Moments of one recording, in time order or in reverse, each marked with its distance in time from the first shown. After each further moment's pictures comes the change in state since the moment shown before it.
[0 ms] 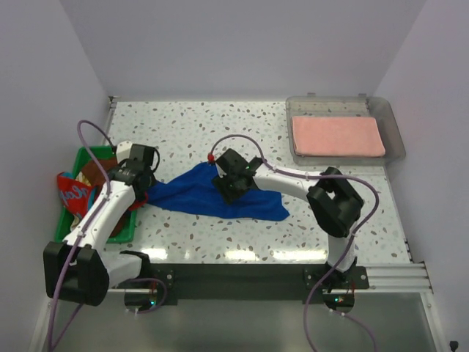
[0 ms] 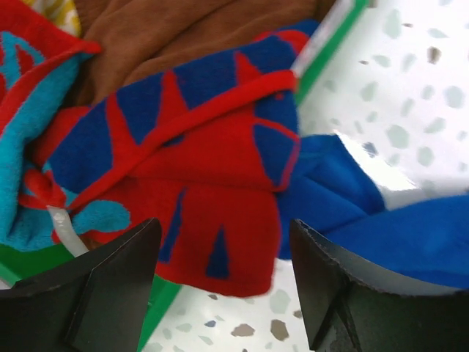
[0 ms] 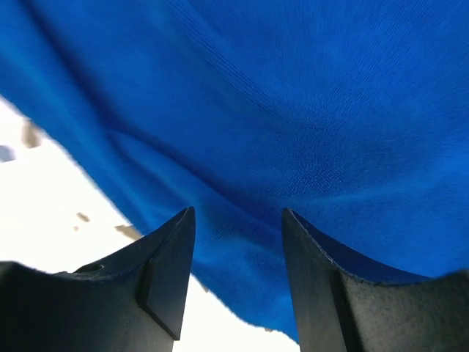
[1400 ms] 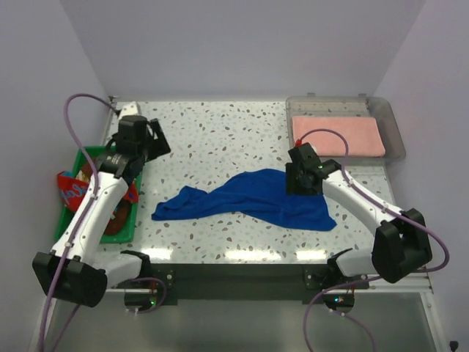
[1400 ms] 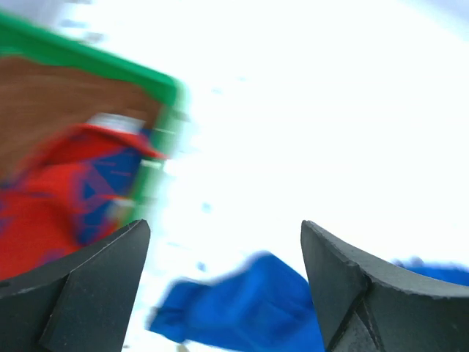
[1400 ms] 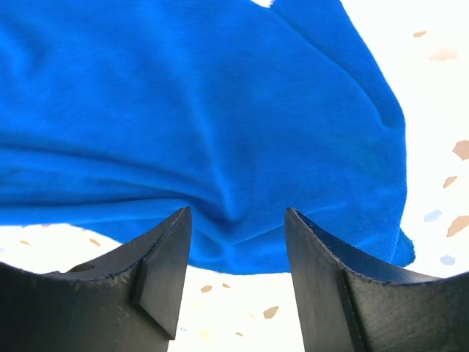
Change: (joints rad) left arm 0.045 -0.004 0.294 0.081 0.266 0.095; right arm -0.394 -0.537 -0.386 -0.200 0.220 0.257
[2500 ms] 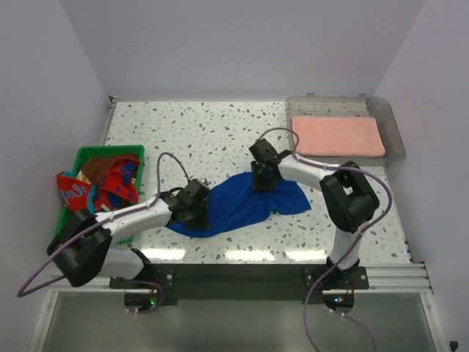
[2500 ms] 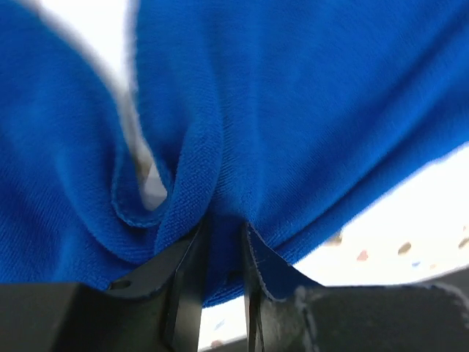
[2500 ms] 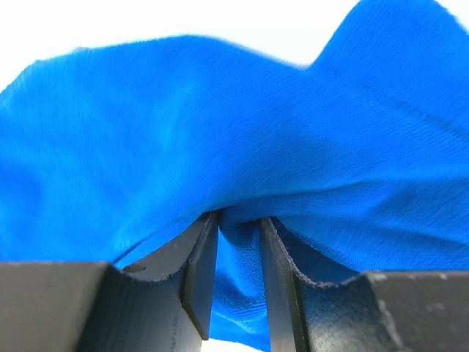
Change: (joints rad) left arm -0.608 0.232 -0.481 0.227 0.326 -0.278; right arm 0.111 0.449 0.158 0.221 -0.150 0.101
